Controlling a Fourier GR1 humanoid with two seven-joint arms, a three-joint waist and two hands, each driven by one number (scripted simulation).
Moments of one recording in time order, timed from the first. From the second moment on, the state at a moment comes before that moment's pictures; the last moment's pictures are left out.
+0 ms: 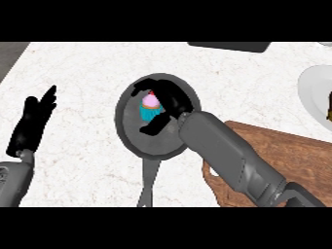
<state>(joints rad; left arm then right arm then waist) -0.24 0.36 0.01 -1.26 -0.06 0.08 0.23 -0.99 0.00 0.68 -0.62 0.01 -0.24 -0.07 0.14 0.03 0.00</state>
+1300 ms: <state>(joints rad) -0.18 0.37 0.07 -1.25 -0.06 0.10 0.22 -1.08 -0.10 0.49 -0.43 -0.42 -0.30 -0.35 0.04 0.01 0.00</state>
